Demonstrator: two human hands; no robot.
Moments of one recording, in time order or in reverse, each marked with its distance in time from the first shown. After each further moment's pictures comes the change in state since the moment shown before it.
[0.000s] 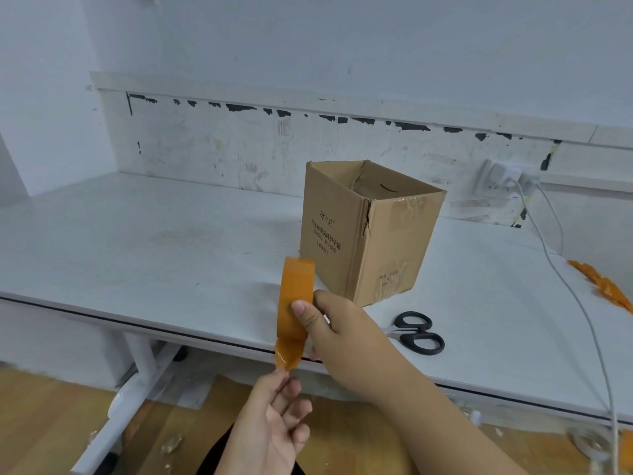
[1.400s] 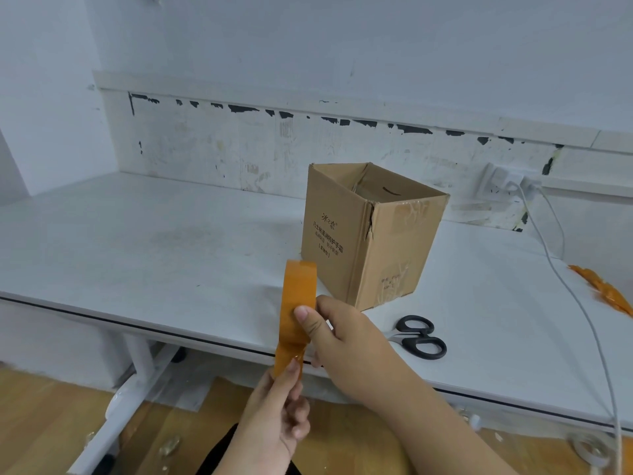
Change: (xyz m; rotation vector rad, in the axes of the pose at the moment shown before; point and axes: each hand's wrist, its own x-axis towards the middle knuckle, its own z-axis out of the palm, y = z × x) left_hand 0.031 -0.005 -0.004 0.001 -0.160 0.027; right_hand -0.003 0.002 0.001 0.024 0.021 -0.006
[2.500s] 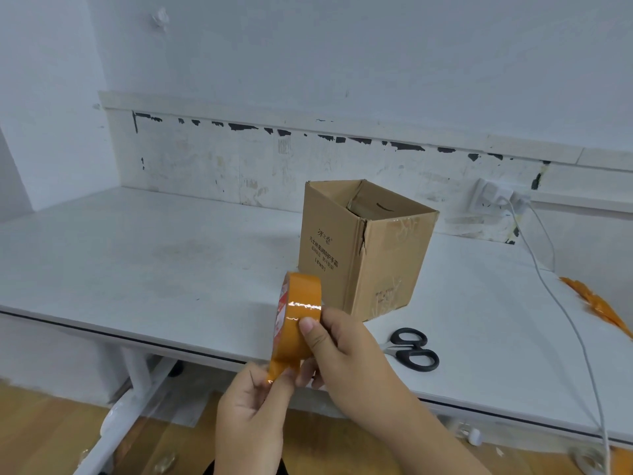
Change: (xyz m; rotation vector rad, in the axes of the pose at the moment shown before) left_hand -0.032 0.012 0.019 0.574 0.236 0.649; right_hand -0.010 -0.005 -0.002 0.296 -0.011 -0.040
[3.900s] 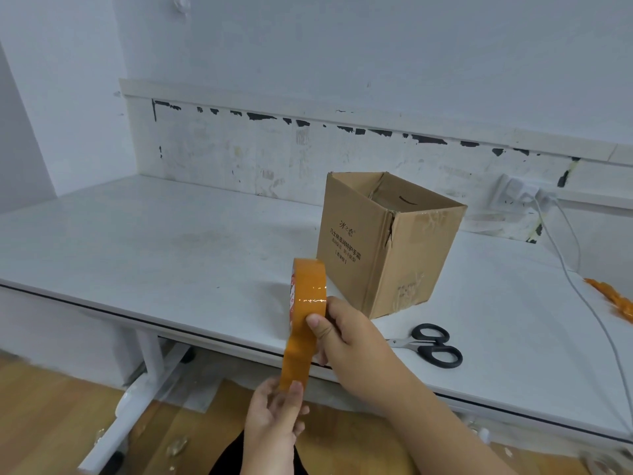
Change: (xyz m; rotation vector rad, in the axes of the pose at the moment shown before) left_hand 0.019 -0.073 -0.010 -0.341 0.053 -0.433; right_hand 0.023 0.021 0.015 -0.150 -0.043 0.000
